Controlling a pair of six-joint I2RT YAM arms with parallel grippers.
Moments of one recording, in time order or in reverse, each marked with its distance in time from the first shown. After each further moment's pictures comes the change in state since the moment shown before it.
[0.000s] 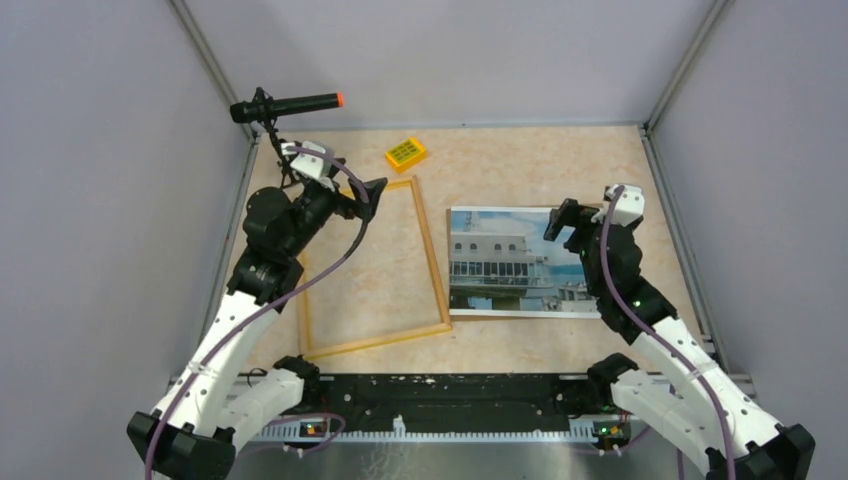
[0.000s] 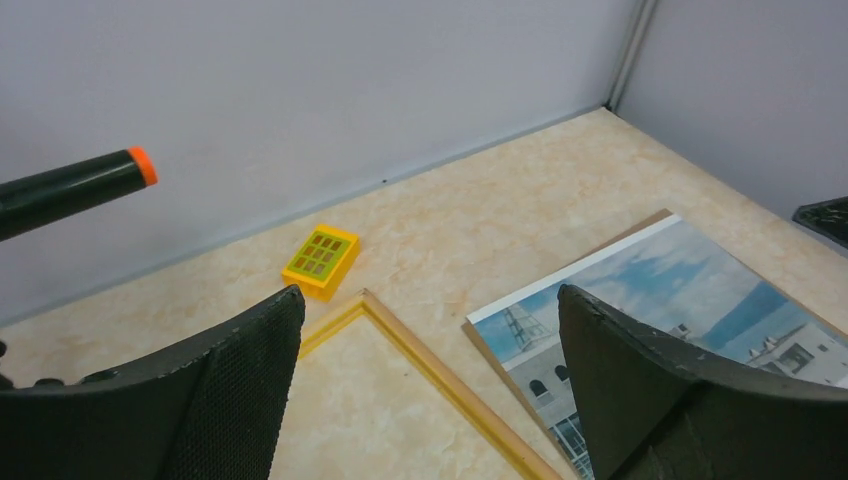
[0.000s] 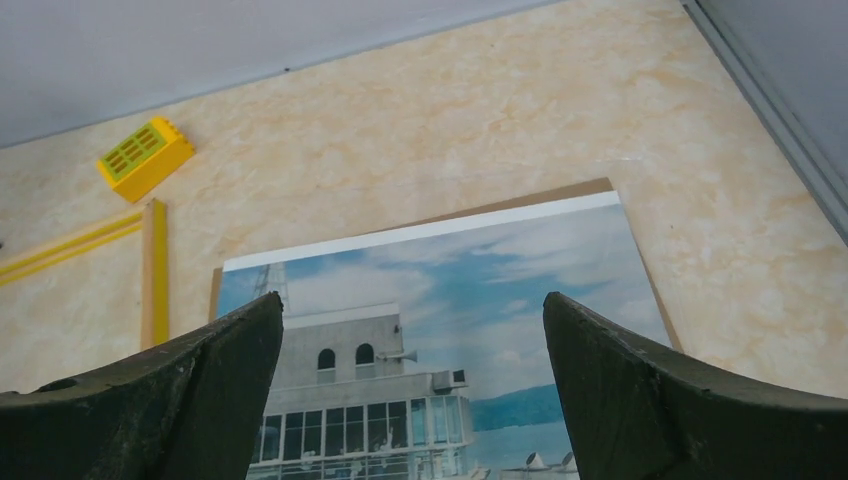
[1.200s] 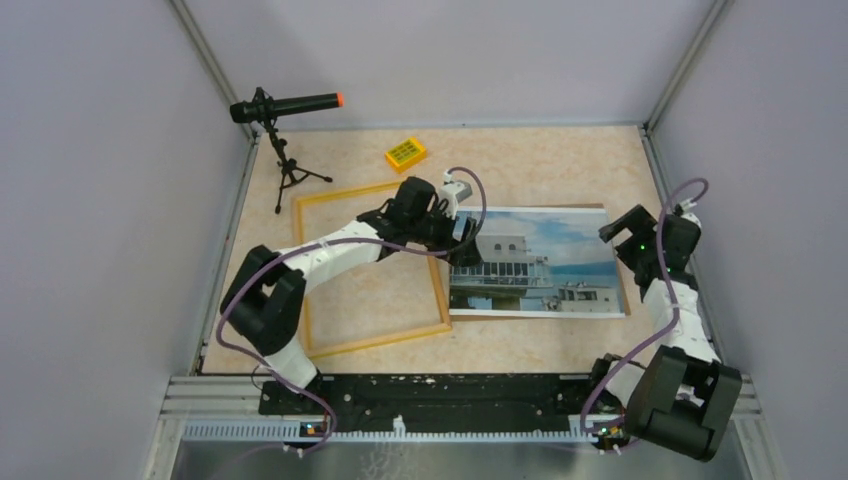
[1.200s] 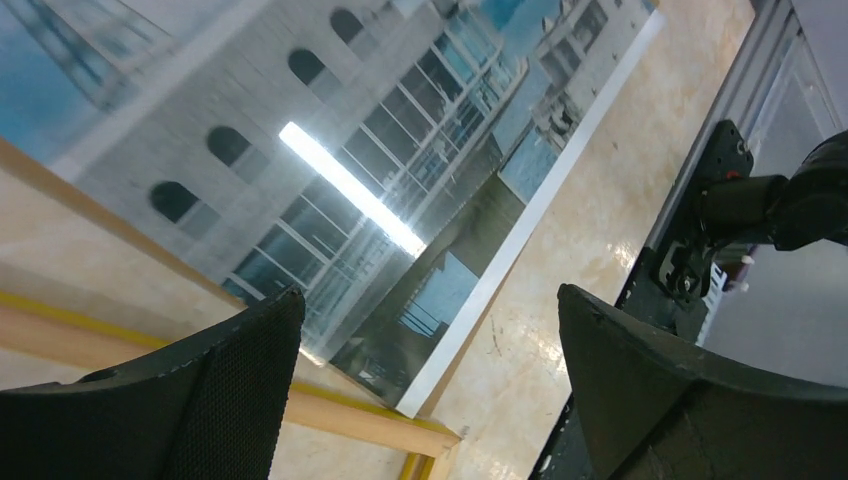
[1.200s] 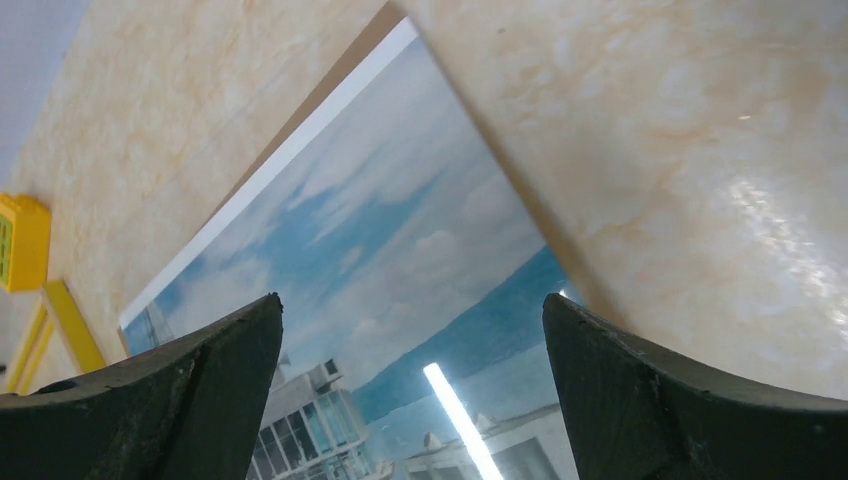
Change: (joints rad) left arm -0.323 0.729 0.199 -0.176 0.316 -0.203; right arm -0.785 0.371 -0.062 -0.006 -0.648 0.234
